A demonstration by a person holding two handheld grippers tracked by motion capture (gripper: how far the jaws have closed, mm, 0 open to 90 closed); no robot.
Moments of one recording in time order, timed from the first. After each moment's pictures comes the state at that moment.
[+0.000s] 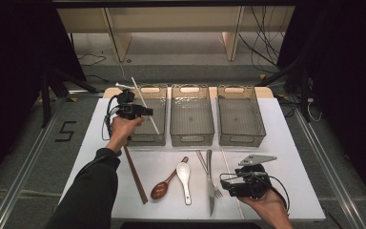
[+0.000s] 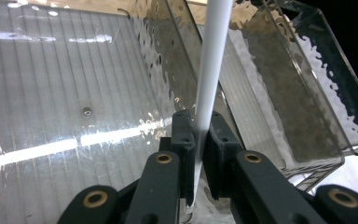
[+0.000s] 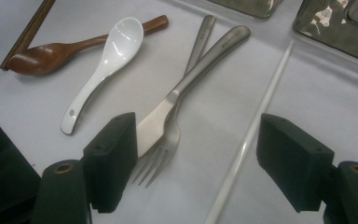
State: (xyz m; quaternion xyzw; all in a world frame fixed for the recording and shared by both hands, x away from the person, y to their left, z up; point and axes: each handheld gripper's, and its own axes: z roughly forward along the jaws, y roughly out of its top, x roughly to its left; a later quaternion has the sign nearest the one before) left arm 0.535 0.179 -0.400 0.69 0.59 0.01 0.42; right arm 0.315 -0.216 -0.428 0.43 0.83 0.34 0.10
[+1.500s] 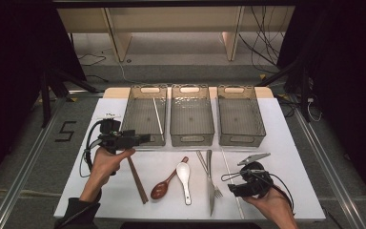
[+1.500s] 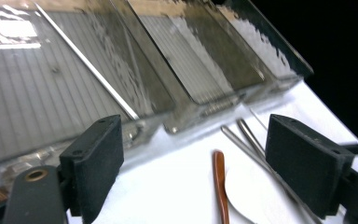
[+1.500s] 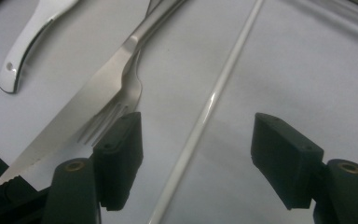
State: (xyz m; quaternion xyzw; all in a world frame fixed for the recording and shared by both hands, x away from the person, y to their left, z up) left arm 0.404 0.194 -0.388 0.72 0.50 0.05 0.48; right arm 0.324 -0.221 -0.436 0.46 0.85 0.23 0.09
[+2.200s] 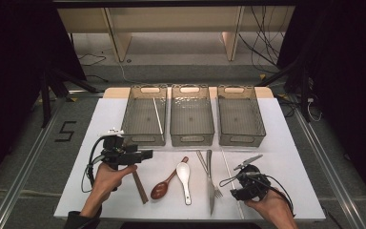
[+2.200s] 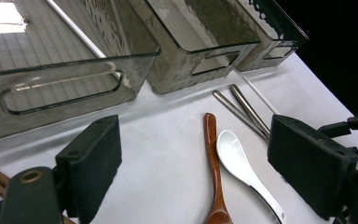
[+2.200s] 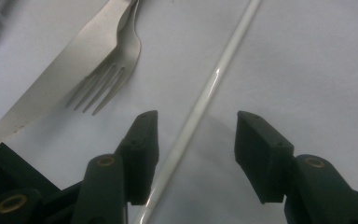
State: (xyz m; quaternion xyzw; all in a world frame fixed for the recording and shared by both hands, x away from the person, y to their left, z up) left arm 0.379 0.191 -0.416 0.72 0.50 0.03 0.48; right arm 0.323 -0.215 -0.445 0.45 0.87 0.16 0.07
